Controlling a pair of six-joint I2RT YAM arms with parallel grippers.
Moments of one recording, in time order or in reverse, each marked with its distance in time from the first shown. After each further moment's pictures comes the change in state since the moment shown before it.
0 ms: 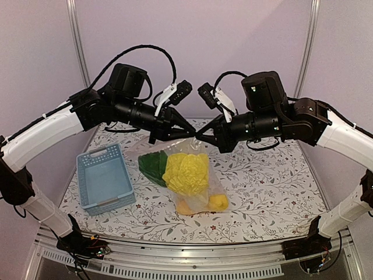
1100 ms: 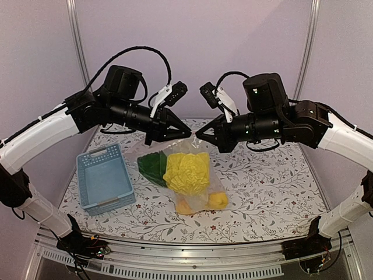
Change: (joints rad) left arm 0.013 -0.040 -0.040 0.000 -0.033 0.003; right arm 0.005 -0.016 -0.027 0.037 0.039 0.022
